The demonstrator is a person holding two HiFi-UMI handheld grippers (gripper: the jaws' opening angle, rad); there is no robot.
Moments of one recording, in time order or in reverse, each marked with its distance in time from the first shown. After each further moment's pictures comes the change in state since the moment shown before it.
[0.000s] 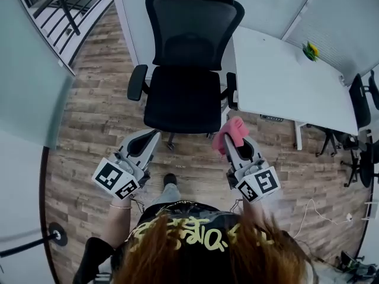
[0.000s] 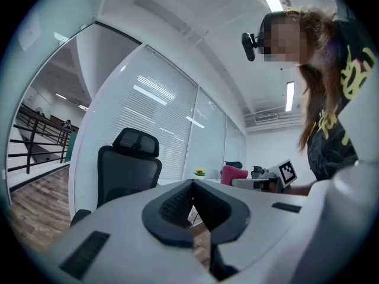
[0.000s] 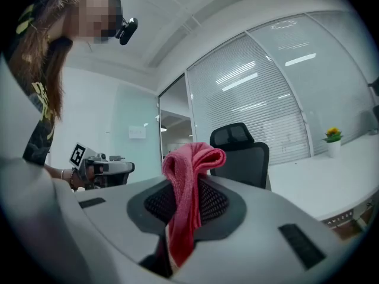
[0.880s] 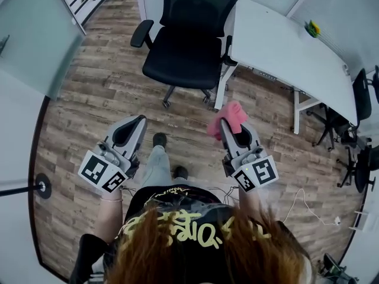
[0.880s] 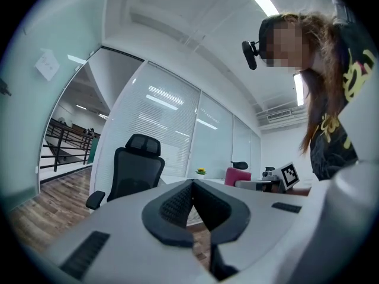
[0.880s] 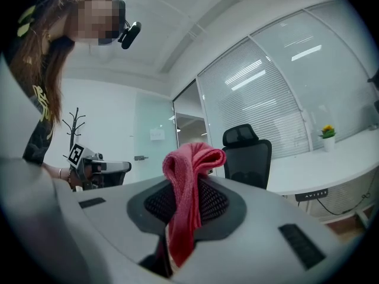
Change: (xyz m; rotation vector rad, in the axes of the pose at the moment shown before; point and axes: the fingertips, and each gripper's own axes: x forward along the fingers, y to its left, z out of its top) left arm -0.104 -0.186 -0.033 -0.005 -0.025 0.198; right arm -0.181 0.050 -0.012 0.014 0.006 0.139
